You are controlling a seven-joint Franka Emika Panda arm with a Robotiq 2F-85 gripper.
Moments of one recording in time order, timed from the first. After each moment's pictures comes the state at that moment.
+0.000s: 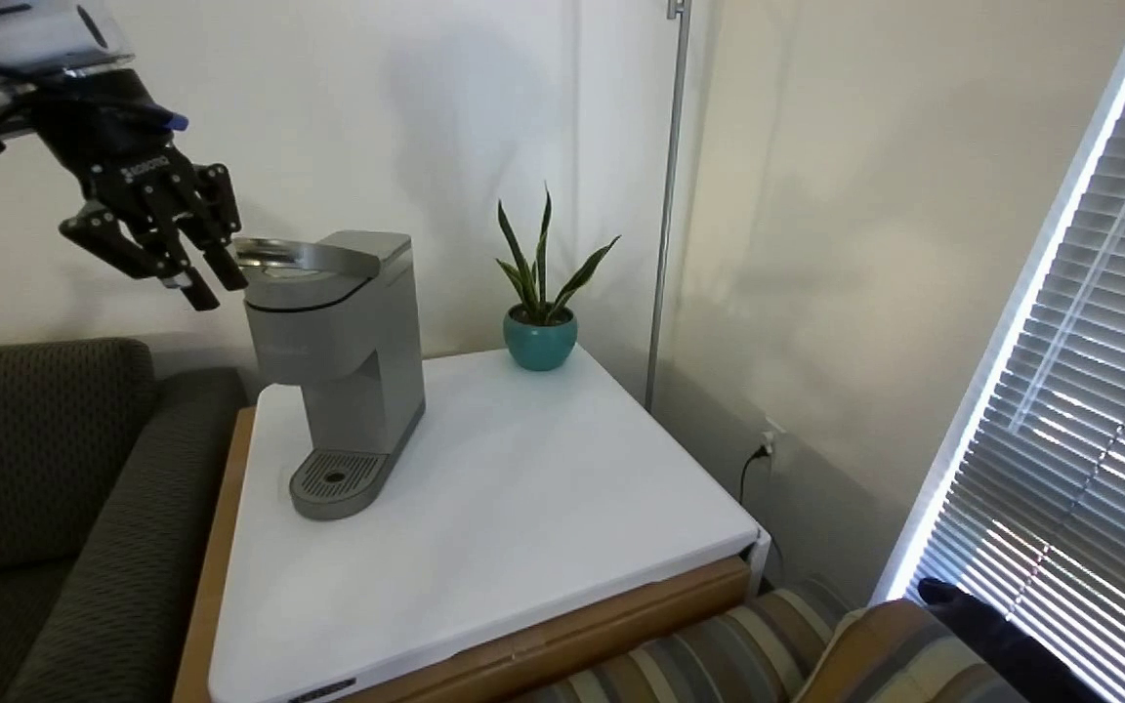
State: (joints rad) arm 0.15 -0.05 0.19 -2.34 -0.38 2.46 1.80
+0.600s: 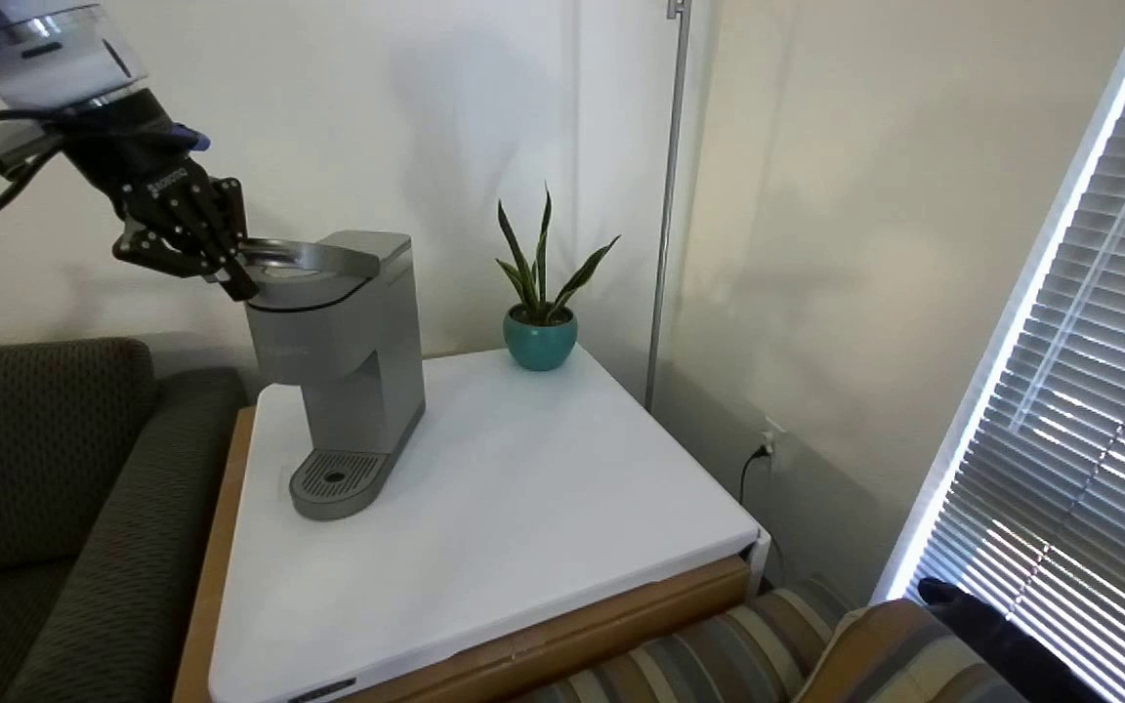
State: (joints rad) arm 0.15 0.01 0.19 -2.34 -0.48 2.62 1.85
